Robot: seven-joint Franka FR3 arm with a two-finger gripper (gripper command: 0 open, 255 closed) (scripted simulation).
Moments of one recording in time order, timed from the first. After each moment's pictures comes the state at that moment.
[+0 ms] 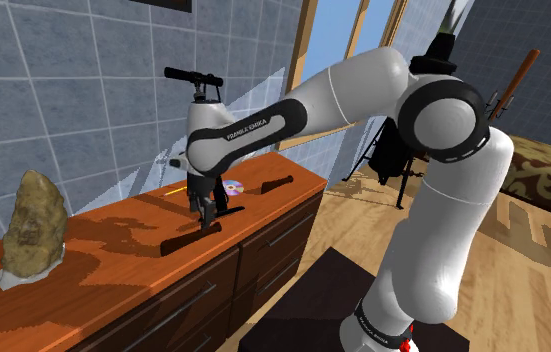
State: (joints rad) arm 0.31 0.12 0.01 -2.12 0.10 2.21 -1.04
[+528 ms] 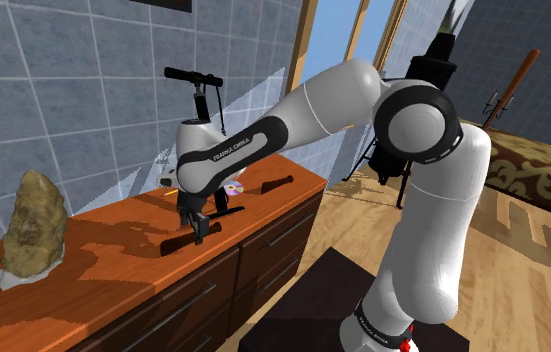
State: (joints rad) arm 0.32 0.23 0.04 -2.11 0.10 2.30 -1.13
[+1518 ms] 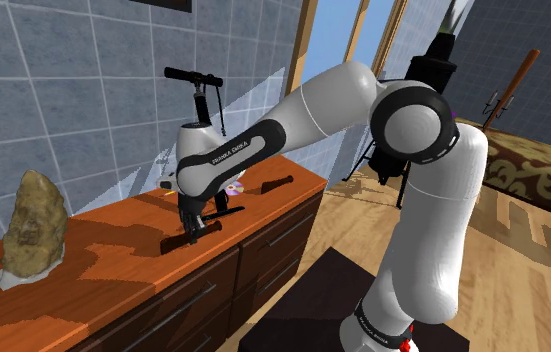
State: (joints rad) arm 0.32 0.24 0.04 -2.11 0.10 2.32 -1.13
